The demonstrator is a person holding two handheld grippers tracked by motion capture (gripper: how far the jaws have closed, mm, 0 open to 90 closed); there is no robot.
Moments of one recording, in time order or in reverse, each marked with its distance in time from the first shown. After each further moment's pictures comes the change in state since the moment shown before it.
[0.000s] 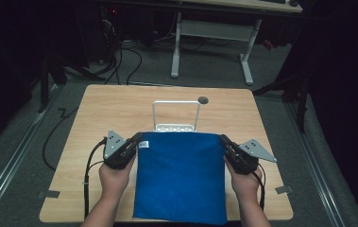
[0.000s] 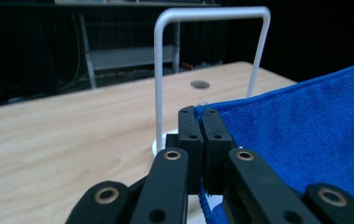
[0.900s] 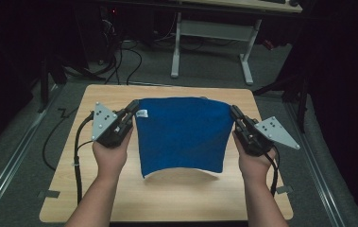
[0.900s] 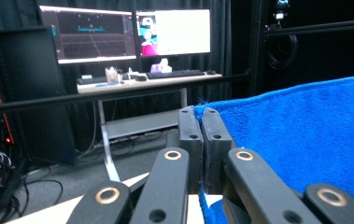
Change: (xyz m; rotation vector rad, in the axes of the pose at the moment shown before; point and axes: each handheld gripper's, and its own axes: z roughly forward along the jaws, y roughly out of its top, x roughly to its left) left arm 0.000 0.095 -0.015 -0.227 0.036 0.082; right arm 0.002 0.093 -0.019 -0.236 -0.035 -0.072
